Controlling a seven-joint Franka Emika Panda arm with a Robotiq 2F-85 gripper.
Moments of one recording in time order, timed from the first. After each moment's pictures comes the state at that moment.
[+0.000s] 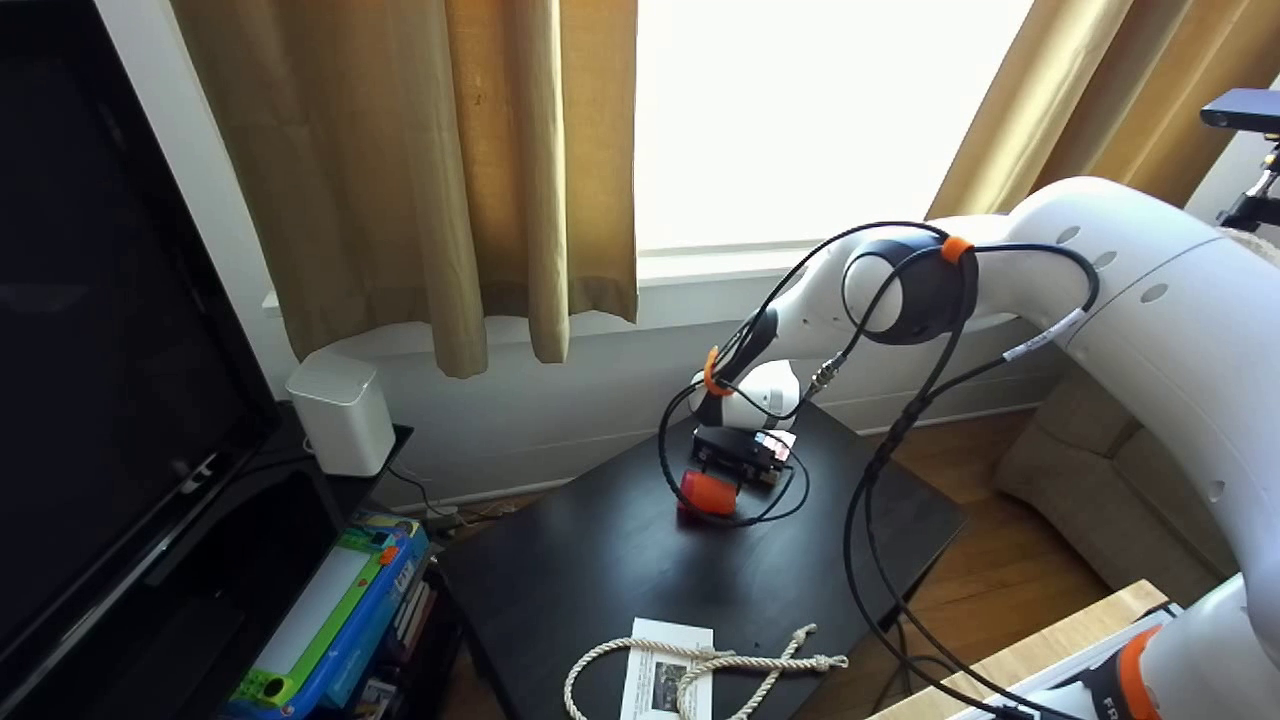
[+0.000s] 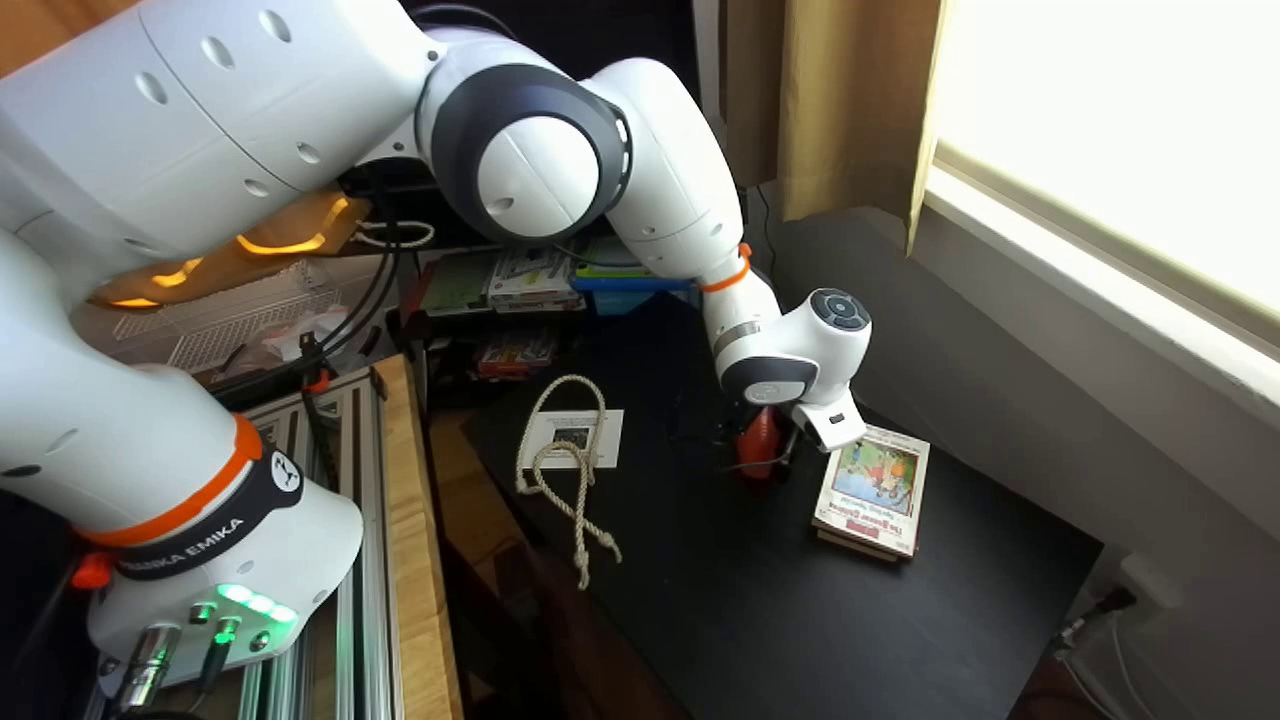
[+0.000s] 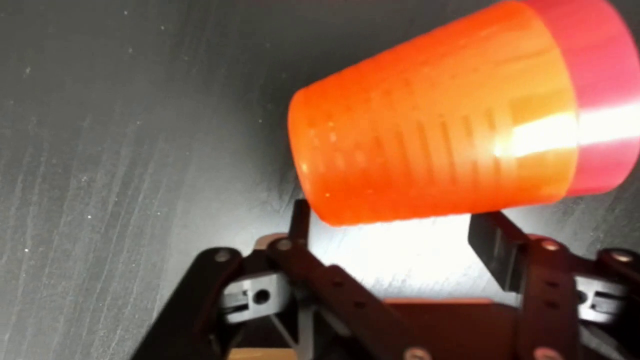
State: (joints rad) arm 0.04 1.33 -0.01 -1.46 0.35 2.70 0.50
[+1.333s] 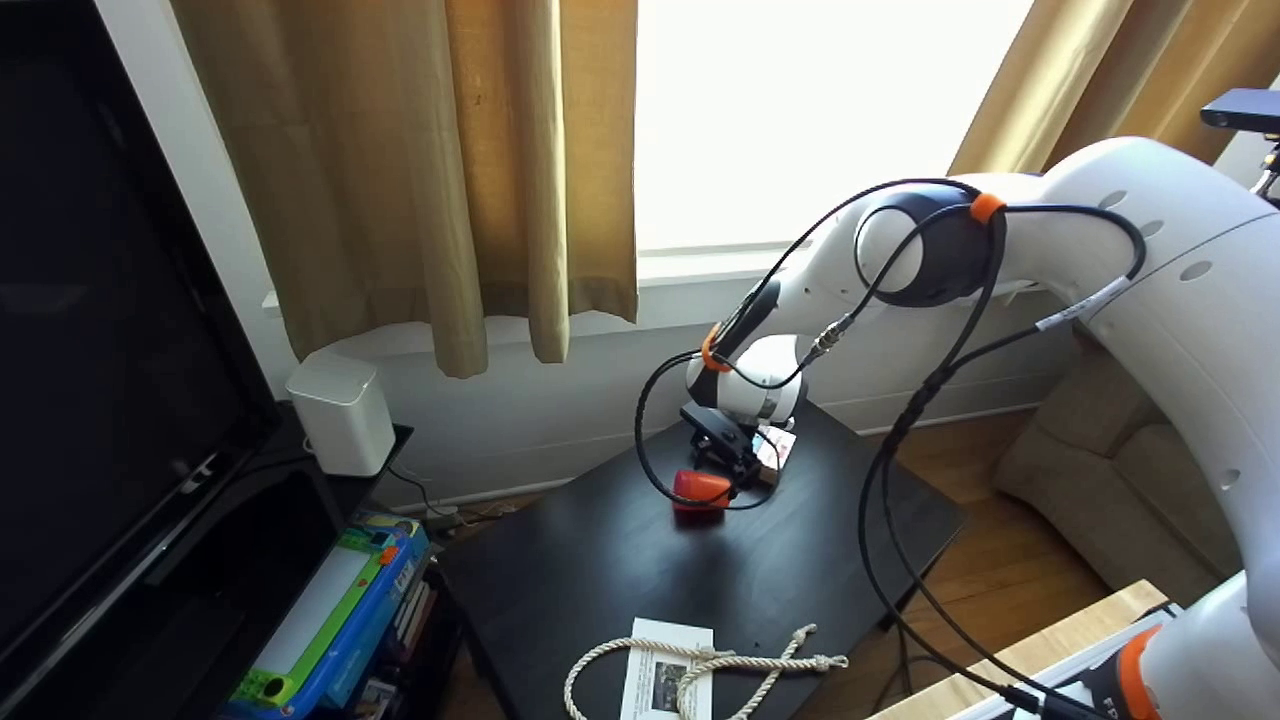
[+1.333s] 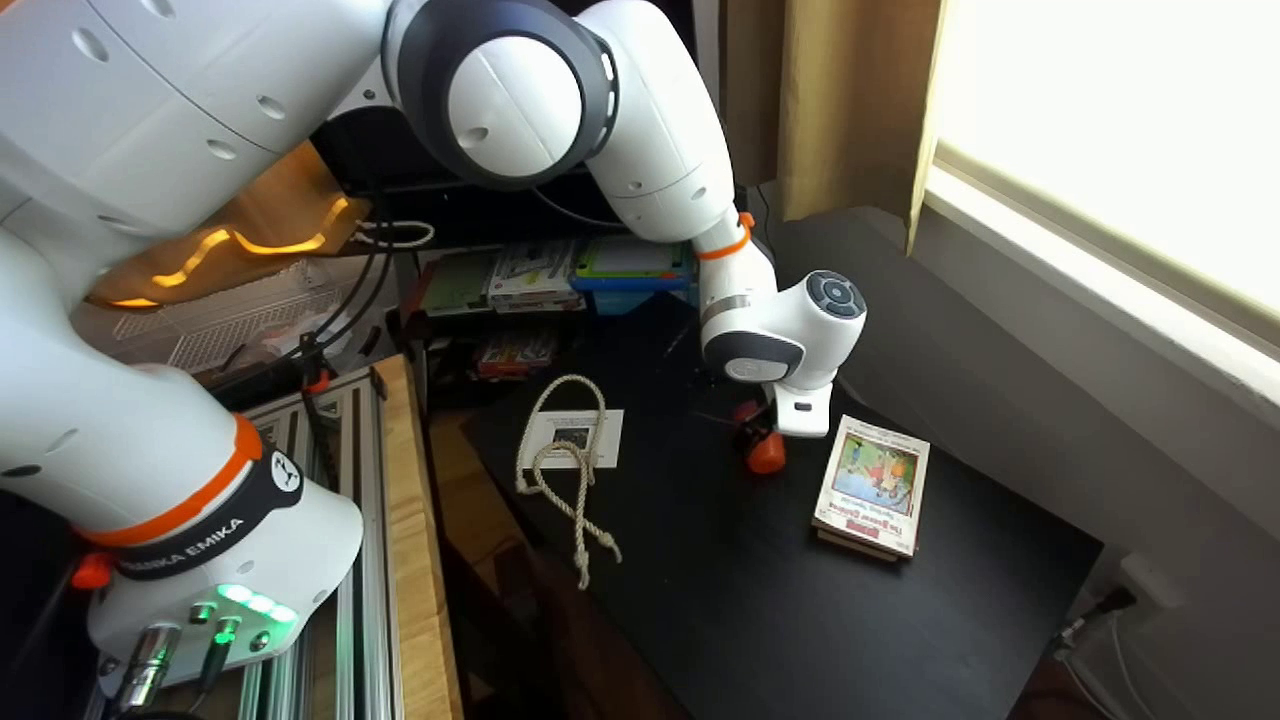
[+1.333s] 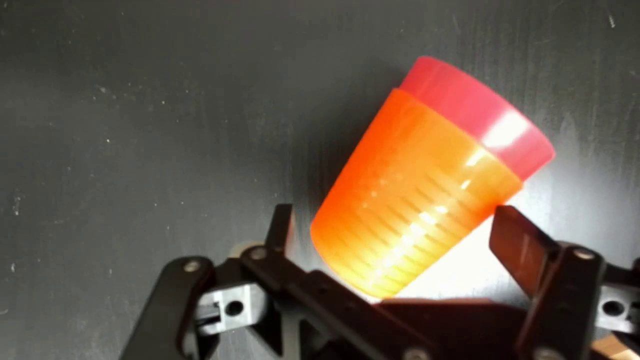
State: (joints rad) arm 0.04 1.20 0.02 -1.61 0.50 2.67 0.82
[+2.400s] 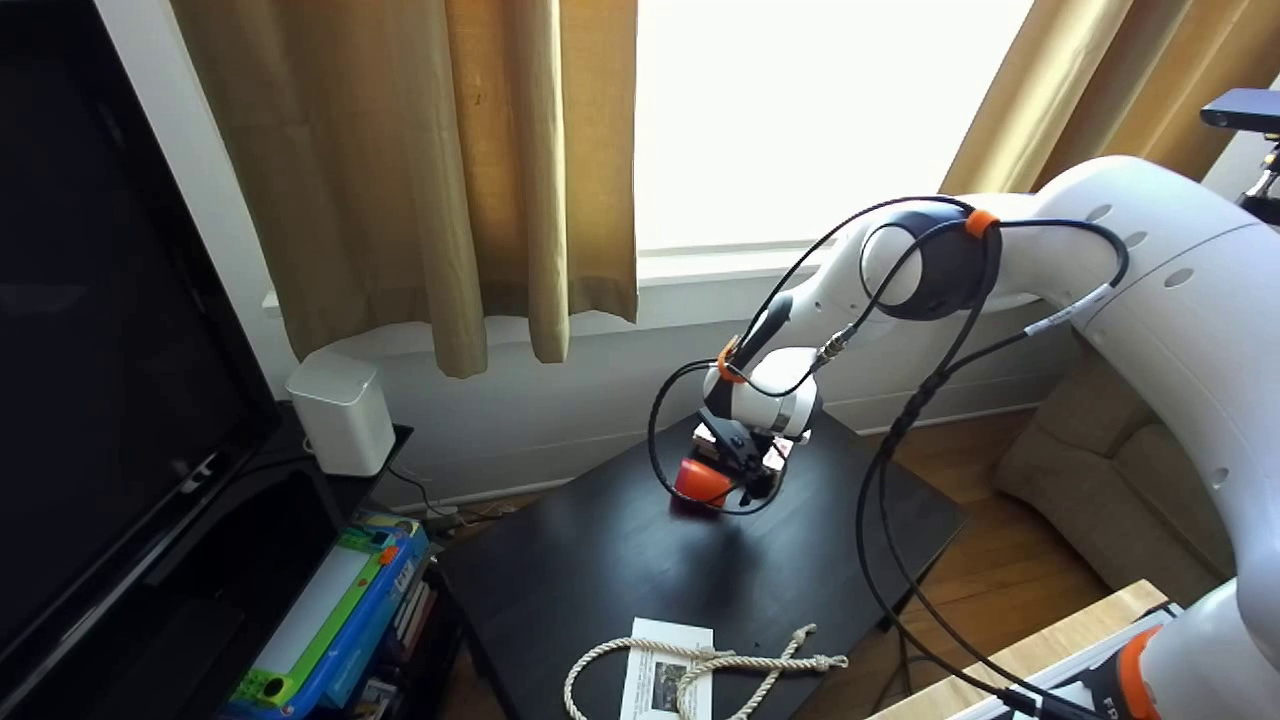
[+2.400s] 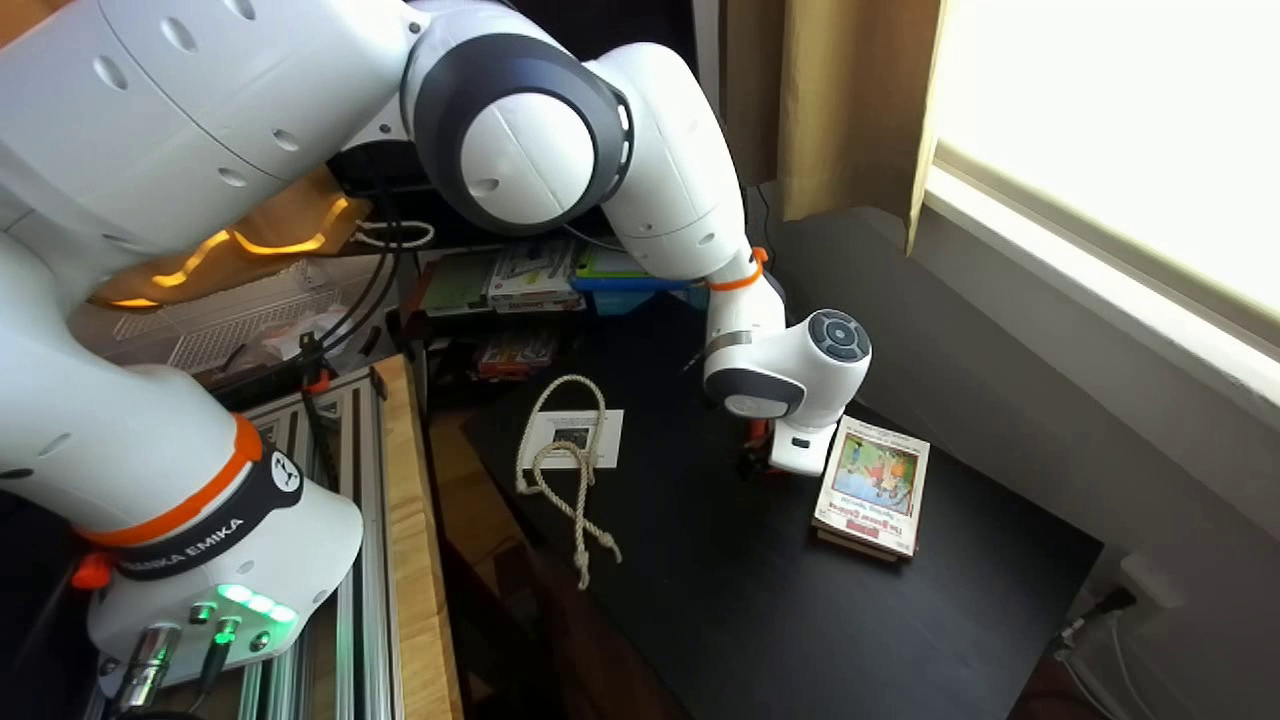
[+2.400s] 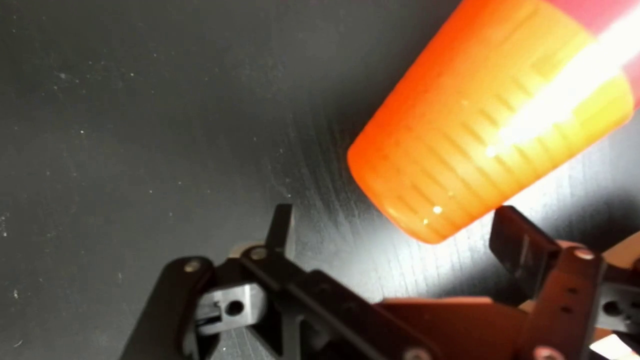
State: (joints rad) arm -0.01 1.27 0.02 -1.59 0.53 2.74 0.95
